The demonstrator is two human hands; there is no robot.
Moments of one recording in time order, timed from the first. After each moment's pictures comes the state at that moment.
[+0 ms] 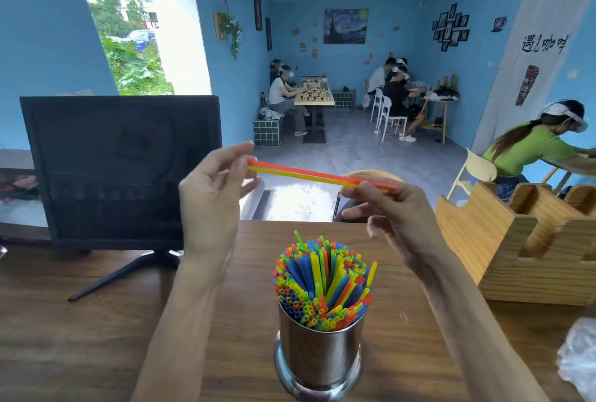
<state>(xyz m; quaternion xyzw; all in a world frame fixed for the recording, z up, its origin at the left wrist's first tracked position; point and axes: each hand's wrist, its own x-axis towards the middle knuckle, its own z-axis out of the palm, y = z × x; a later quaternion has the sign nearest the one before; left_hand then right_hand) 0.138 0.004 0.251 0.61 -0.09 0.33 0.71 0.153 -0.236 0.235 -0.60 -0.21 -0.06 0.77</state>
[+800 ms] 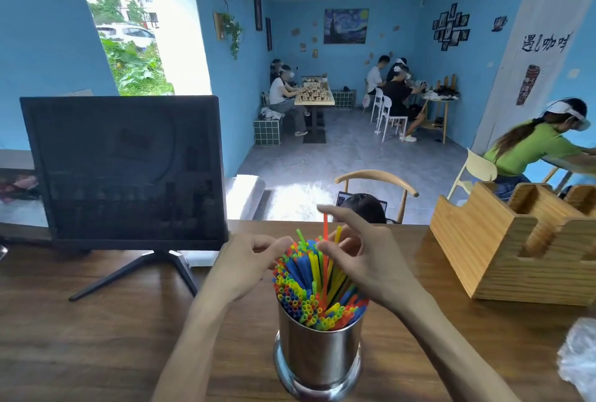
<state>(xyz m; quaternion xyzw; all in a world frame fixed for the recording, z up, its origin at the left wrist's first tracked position) 0.135 0.011 0.178 0.87 -0.02 0.04 0.49 0.137 -0.215 0.188 -0.84 -0.24 -0.18 0.44</state>
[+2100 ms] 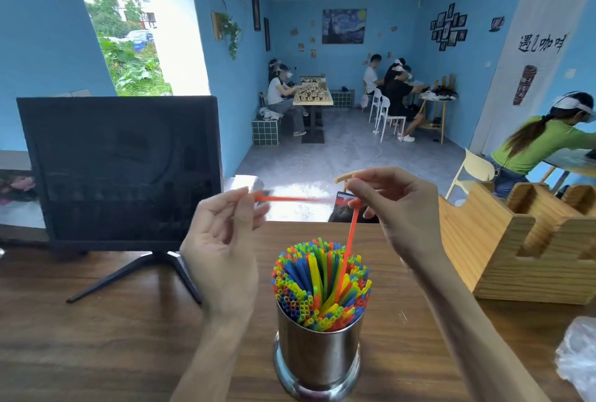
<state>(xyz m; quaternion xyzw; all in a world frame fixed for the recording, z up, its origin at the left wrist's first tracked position) 0.095 -0.031 0.216 0.53 -0.05 0.41 0.74 0.144 -0.227 0.242 -0.67 -0.17 -0.24 0.68</state>
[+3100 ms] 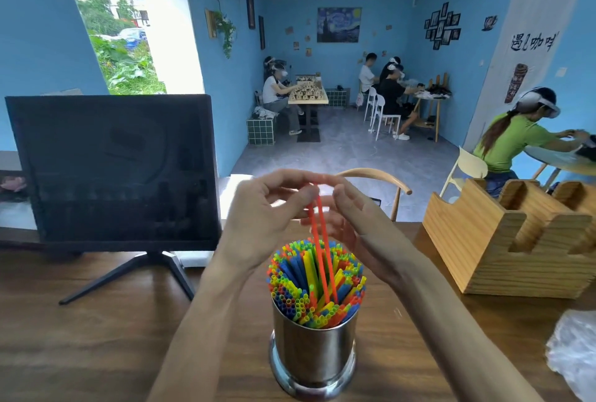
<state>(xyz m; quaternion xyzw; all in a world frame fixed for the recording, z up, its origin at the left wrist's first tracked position) 0.122 -0.036 0.253 0.71 -0.21 0.19 0.64 0.138 -0.207 0.233 -0.58 -0.22 0.09 0.78</state>
